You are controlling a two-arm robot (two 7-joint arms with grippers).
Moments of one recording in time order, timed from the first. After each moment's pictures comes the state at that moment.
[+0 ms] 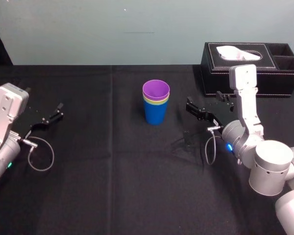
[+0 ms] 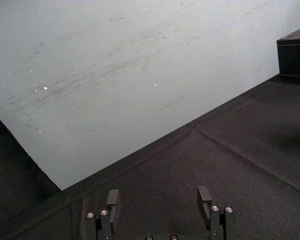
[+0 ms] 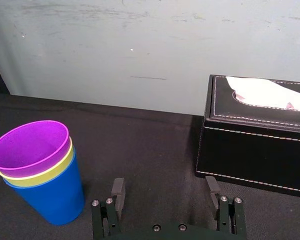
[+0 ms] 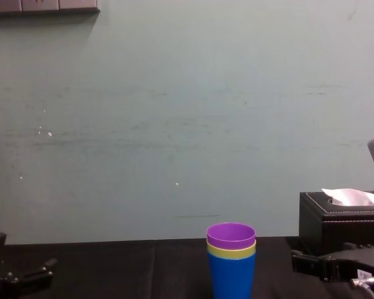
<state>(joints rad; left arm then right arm) -0.20 0.60 0.45 -1.41 -0.25 -0.12 0.03 0.25 0.21 -0.29 -1.36 0.22 0.17 0.01</state>
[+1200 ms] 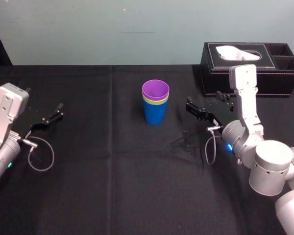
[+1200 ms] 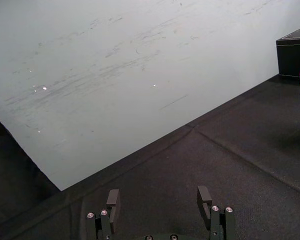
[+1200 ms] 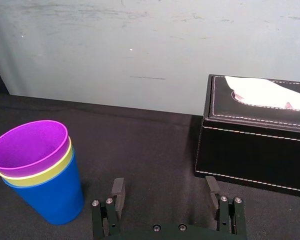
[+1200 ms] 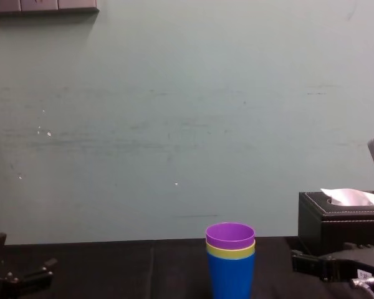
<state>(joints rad) -0.20 0.60 0.45 -1.41 -0.25 -0.12 0.03 0.25 0.21 -0.29 -1.36 0.22 0.17 0.01</state>
